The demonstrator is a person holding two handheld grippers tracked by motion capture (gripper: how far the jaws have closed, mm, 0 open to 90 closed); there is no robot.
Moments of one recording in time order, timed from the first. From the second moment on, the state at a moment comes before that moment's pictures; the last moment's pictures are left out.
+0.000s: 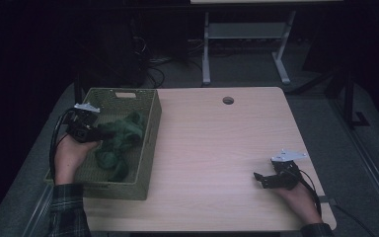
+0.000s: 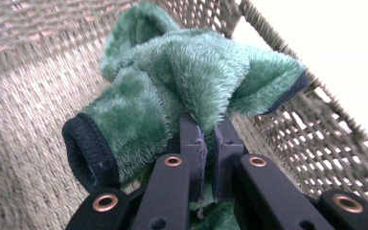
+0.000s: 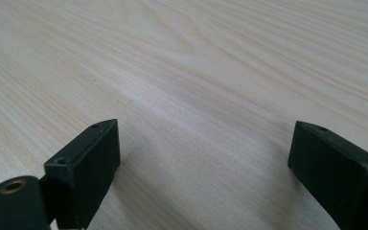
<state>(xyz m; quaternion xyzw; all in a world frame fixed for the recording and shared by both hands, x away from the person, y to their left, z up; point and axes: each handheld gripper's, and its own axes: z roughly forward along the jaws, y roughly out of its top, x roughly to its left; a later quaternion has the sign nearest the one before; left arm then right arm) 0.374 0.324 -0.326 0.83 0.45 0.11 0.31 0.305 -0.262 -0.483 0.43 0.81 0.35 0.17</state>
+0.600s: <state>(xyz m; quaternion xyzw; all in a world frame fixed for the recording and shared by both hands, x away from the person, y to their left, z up) 0.368 0.322 -0.266 0.82 0.43 0.14 0.35 0.305 -0.262 -0.483 0.43 0.81 0.35 0.17</state>
